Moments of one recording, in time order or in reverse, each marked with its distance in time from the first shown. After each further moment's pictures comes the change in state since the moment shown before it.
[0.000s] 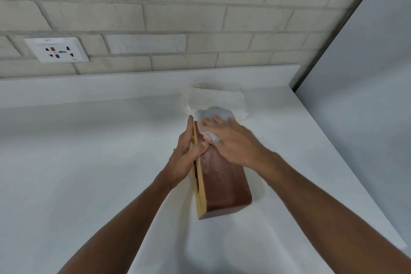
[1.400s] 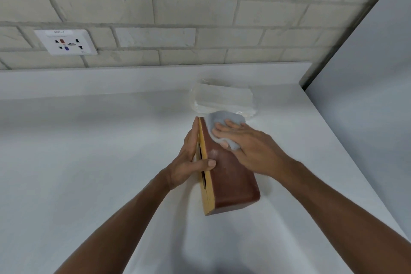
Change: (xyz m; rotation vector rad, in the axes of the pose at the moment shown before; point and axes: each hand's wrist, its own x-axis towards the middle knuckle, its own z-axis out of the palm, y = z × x) left_hand -0.023 0.011 -0.009 0.073 -0.192 0.058; right_hand -0.025 0.010 0.004 0.052 0.036 -0.070
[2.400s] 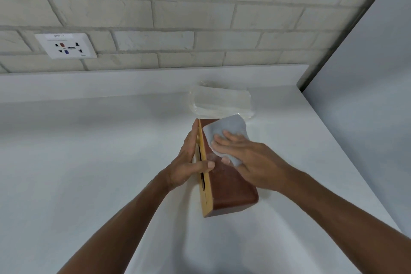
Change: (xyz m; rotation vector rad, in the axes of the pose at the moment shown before) left_hand 0.001 0.000 -0.002 0.002 -0.002 -0.008; right_hand -0.023 0.004 0.005 0.026 -0.024 -0.117
